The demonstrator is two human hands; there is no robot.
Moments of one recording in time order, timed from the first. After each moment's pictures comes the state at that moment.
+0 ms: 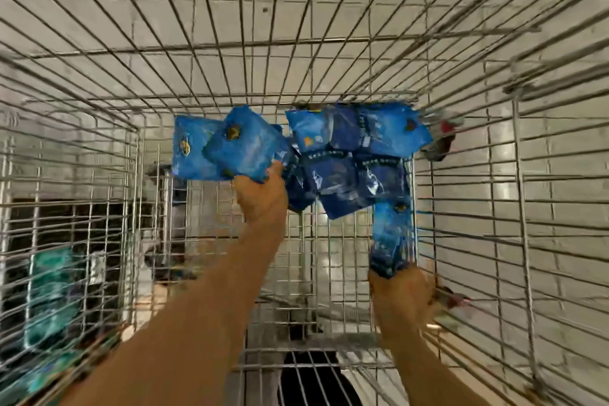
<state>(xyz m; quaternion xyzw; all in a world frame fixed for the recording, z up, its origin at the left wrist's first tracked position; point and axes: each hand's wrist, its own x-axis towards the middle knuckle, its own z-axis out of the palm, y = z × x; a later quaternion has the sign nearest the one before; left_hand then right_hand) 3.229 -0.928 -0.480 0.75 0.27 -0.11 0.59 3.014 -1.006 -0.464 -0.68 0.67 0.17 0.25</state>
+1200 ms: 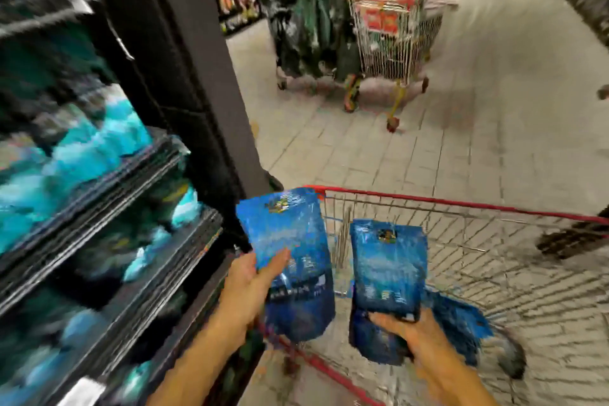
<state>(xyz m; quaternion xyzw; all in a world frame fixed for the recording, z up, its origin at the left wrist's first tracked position) 3.127 -0.585 0.116 0.73 0.06 -0.04 0.68 3.065 -0.840 0.027 -0.63 0.24 0.09 0.73</state>
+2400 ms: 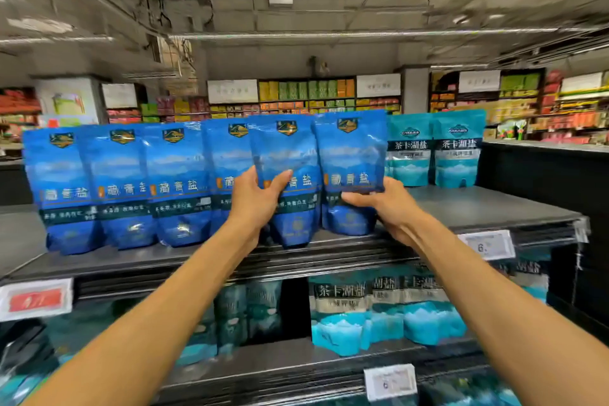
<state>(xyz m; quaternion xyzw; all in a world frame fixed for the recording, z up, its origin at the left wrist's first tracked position) 2.916 -0.209 0.493 0.69 0.22 0.52 0.45 3.108 -0.326 0.476 -0.54 -0.46 0.20 0.68</state>
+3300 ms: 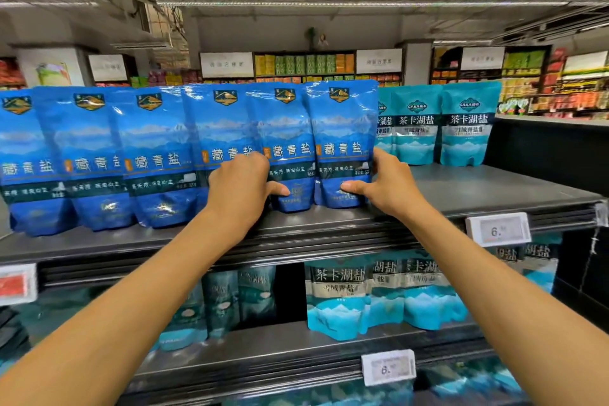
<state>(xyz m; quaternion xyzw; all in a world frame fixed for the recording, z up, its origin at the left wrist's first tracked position) 2.913 -0.194 0.486 0.85 0.35 0.36 -0.15 3.123 -0.310 0.468 -0.73 -0.49 -0.08 0.47</state>
